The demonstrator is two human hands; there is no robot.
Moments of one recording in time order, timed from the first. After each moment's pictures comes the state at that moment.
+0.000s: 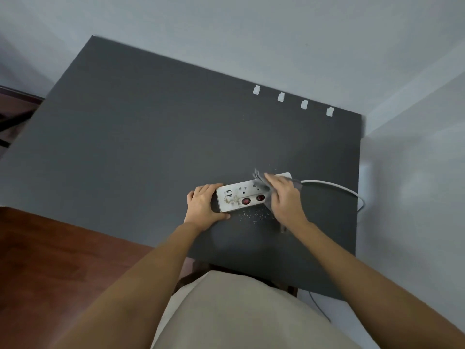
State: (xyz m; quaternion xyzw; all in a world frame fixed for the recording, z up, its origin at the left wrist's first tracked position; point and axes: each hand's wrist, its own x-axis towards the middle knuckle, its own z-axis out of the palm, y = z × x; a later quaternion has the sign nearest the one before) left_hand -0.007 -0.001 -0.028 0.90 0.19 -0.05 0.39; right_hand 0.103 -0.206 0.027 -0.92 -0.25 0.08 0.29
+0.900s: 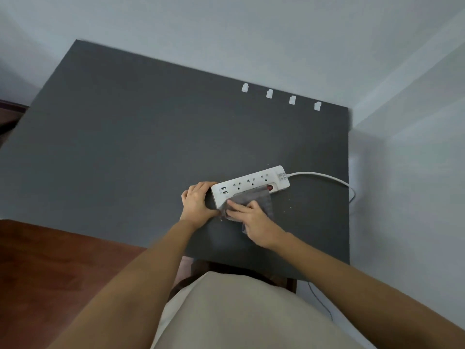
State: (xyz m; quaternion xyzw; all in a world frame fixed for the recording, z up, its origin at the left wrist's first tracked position) left_hand -0.007 0.000 -0.030 0.90 0.19 -0.03 0.40; right_hand 0.043 -0.197 0.006 -0.85 -0.42 0.26 0.19
